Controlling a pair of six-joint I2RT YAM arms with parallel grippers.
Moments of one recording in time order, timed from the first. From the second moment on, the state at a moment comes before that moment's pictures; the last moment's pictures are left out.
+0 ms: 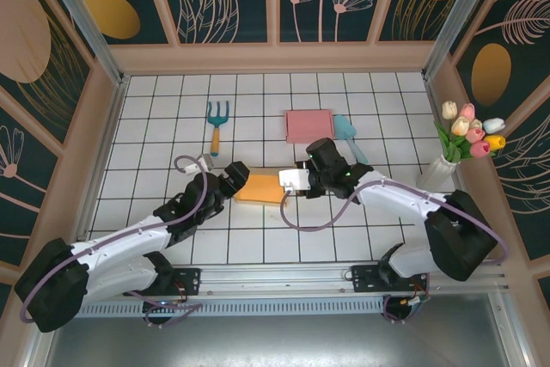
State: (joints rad) left arm -0.78 1.03 0.36 0.20 -0.25 -1.22; right arm 0.73 1.35 0.76 -0.28 -0.10 -1.07
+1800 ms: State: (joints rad) left arm -0.78 1.08 0.18 0.32 -0.32 -1.22; right arm 1.01 1.53 0.82 -0.16 0.46 0.91
